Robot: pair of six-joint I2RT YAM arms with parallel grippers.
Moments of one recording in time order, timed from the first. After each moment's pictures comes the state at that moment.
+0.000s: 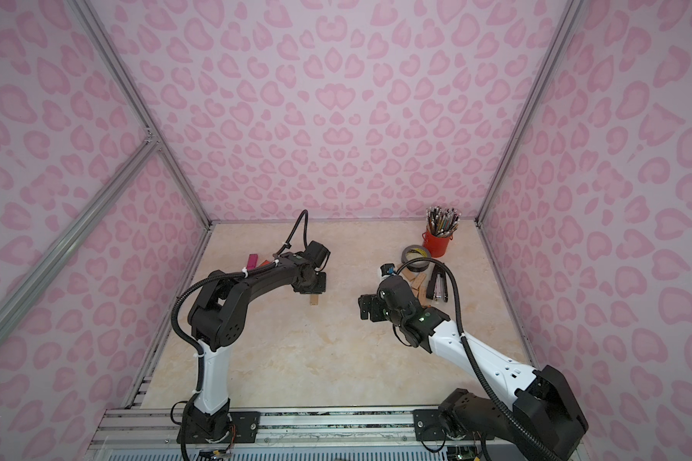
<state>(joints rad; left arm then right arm) -0.57 2.11 1.52 -0.66 -0.11 -0.48 0.70 1.18 0.75 -0.25 0.09 0.46</state>
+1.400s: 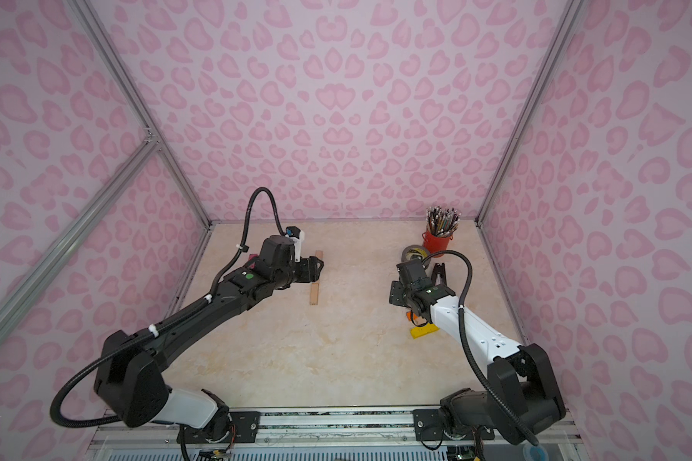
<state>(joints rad) -0.60 1.42 1.14 -0.31 0.01 -0.39 0.42 1.39 0.90 -0.49 0.17 0.48</state>
